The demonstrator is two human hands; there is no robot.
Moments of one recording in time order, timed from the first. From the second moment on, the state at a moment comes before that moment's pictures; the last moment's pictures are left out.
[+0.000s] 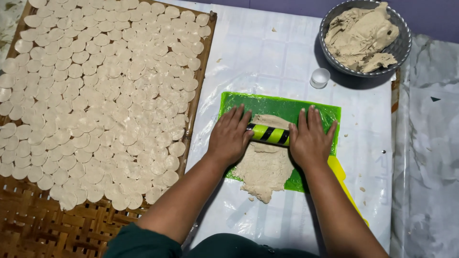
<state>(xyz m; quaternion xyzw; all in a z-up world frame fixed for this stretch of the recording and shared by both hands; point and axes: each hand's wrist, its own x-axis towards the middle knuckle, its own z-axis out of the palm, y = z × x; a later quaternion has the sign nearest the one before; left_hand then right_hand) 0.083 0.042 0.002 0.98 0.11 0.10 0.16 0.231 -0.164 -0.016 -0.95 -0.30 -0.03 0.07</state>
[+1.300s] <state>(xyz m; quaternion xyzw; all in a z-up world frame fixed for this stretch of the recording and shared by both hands) 0.136 0.067 0.002 0.98 0.14 0.06 0.12 0.275 -0.129 0.016 -0.94 -0.33 0.07 0.10</state>
